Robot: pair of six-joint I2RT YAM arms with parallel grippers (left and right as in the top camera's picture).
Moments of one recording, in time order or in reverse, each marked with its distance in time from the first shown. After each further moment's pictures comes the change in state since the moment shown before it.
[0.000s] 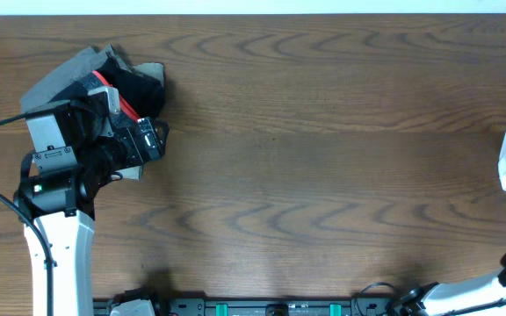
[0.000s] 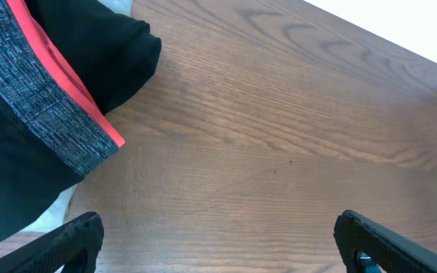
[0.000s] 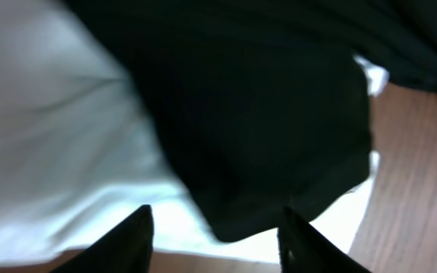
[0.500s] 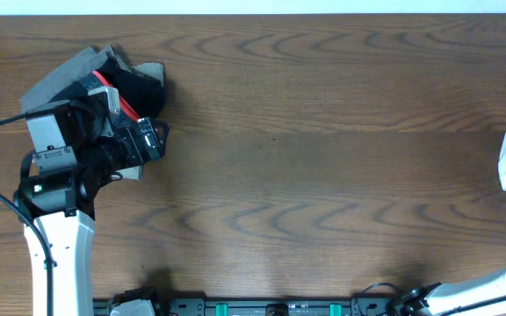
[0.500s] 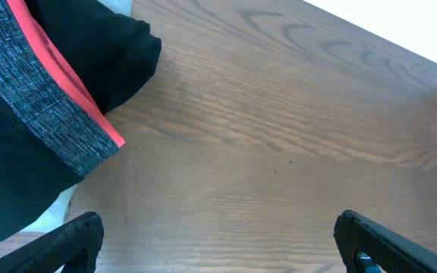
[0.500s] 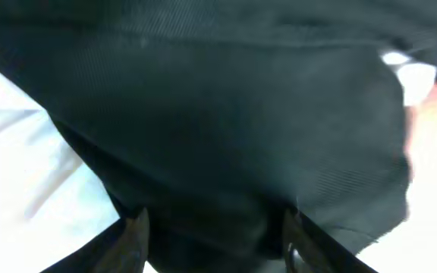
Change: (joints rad) left arm 0.000 0.000 0.000 0.000 0.000 0.000; right arm -0.062 0.103 0.000 0.077 -0.071 0.005
